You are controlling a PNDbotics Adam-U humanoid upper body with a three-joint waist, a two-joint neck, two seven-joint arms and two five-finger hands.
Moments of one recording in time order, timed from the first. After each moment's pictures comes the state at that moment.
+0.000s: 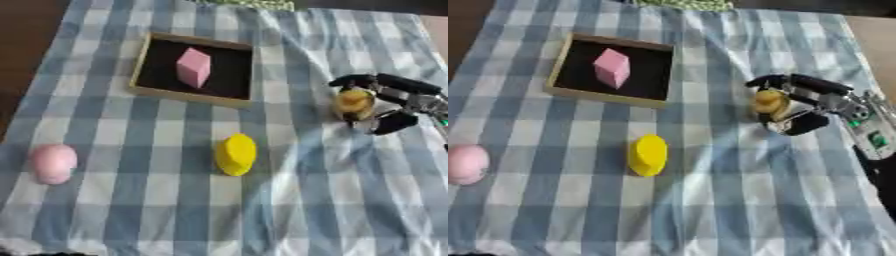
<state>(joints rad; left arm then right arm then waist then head) -0.14 0.30 0.15 -1.96 0.32 -0.13 -0.41 -0.41 -0.65 0.00 -1.32 0.42 -0.58 0.59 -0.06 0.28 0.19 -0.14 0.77</state>
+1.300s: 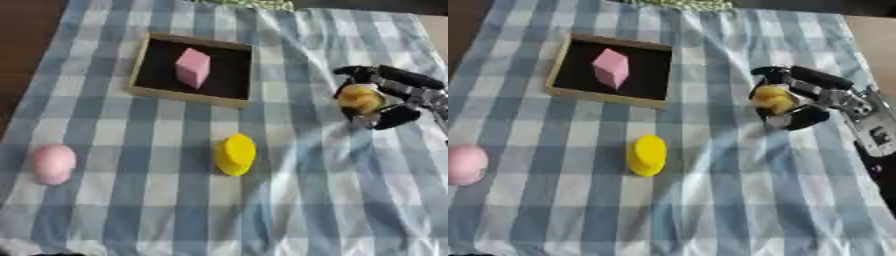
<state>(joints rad) -0.14 0.30 0.15 -1.96 0.32 -0.13 -0.42 -0.42 -0.67 0.00 -1.37 0.32 -0.59 0.58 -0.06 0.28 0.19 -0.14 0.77</state>
